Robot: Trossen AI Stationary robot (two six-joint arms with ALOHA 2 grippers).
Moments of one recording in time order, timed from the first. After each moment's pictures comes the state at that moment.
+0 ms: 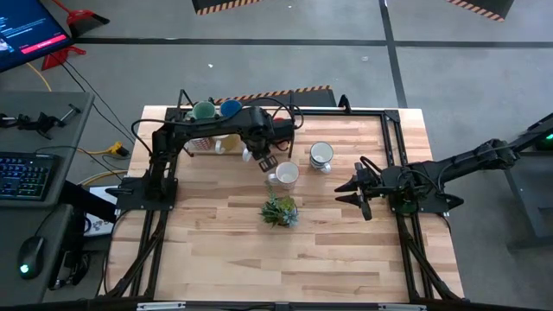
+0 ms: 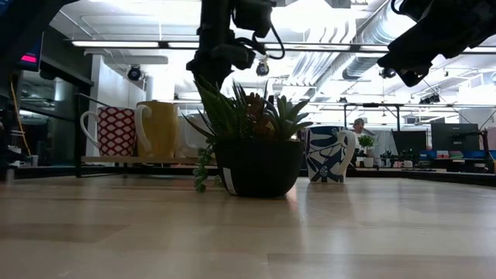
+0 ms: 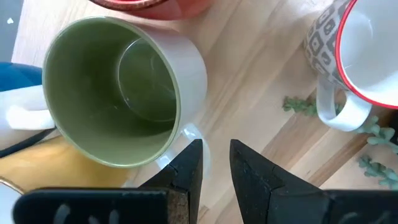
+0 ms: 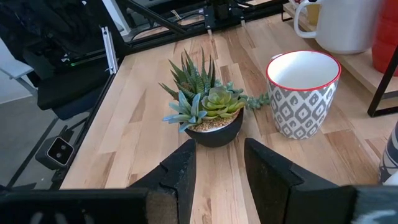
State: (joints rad) left arm 0.23 2.03 1.94 -1.46 -0.22 -0.31; right arm 0.26 0.65 0.38 -0.09 0.15 0.34
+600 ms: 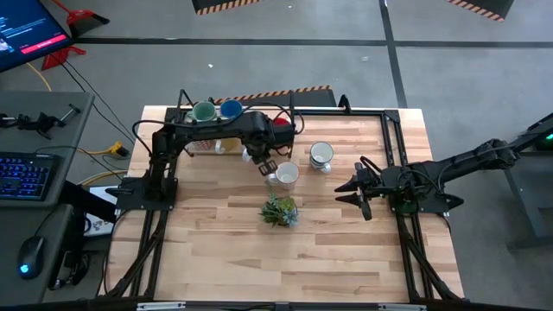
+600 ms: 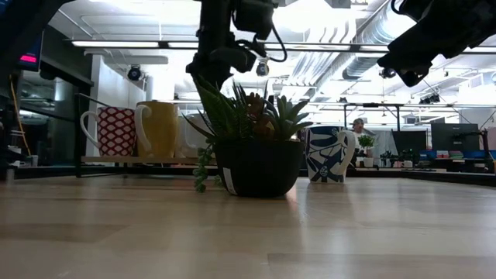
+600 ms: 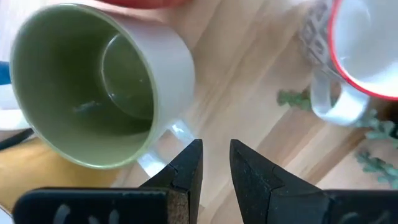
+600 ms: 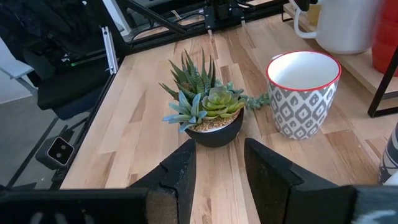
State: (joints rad) left arm 0.21 2.03 1.90 -1.44 -0.21 -0.31; right arm 0.26 0.65 0.38 -0.09 0.15 0.34
